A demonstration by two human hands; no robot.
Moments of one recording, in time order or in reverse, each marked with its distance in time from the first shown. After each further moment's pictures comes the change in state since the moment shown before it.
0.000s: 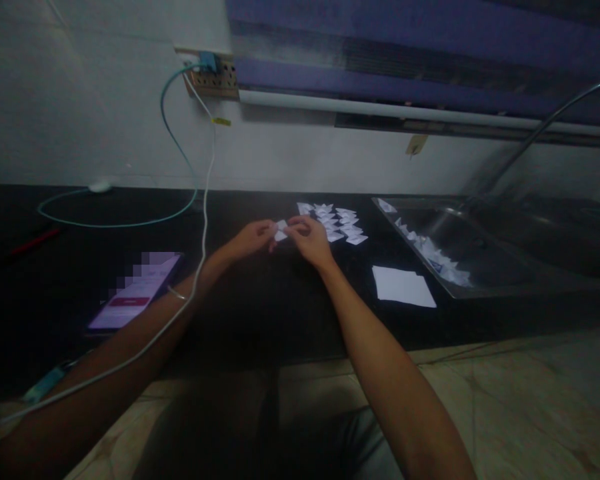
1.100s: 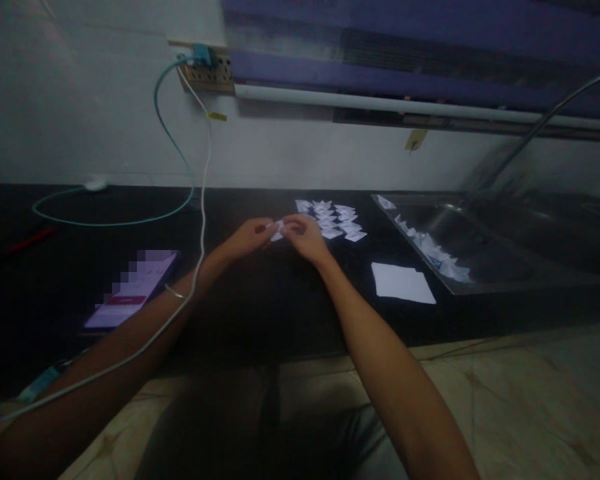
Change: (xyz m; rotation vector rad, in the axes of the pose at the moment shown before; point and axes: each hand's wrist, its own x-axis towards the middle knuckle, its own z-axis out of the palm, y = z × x) left_hand 0.000 -0.005 0.000 0.129 -0.017 0.122; right_hand 0.002 0.002 0.004 0.206 -0.143 0.044
